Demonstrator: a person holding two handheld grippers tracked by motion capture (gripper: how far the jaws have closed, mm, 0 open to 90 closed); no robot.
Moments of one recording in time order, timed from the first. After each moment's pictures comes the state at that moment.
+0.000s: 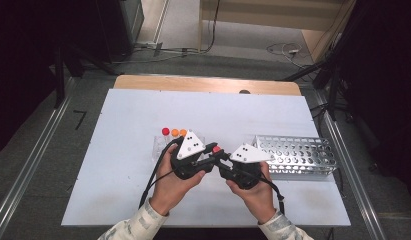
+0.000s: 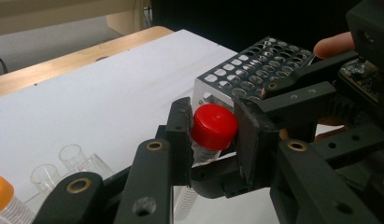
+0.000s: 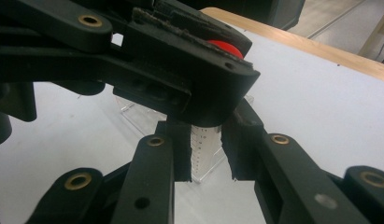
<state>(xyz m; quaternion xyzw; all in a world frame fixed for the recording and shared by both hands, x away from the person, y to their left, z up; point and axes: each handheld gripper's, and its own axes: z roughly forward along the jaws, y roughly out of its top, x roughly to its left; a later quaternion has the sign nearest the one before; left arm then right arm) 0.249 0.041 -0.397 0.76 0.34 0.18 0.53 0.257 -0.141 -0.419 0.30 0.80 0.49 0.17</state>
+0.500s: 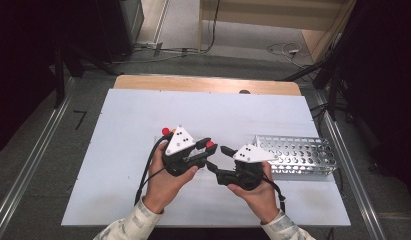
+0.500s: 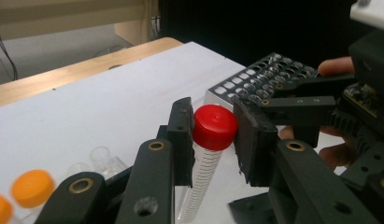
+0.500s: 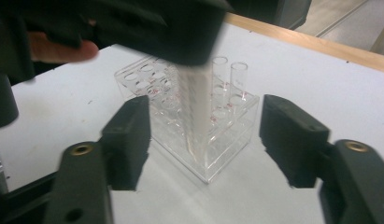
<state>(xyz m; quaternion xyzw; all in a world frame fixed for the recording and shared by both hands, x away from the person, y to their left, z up) 0.249 0.064 -0.383 0.74 0.36 0.18 0.54 0.257 -0.148 -0.420 0.30 0.80 0.50 0.15</state>
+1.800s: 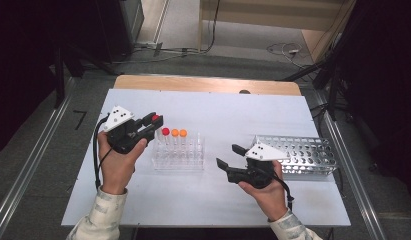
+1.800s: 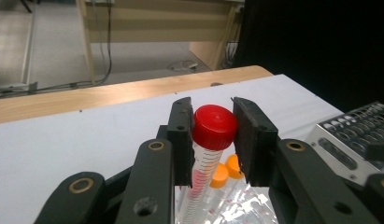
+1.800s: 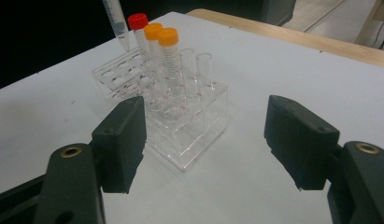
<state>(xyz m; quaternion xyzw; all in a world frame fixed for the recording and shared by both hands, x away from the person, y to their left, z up) 0.272 0.169 -0.374 0.65 0.47 0.26 0.53 0.263 -0.172 -0.422 0.33 0.79 0.50 0.16</state>
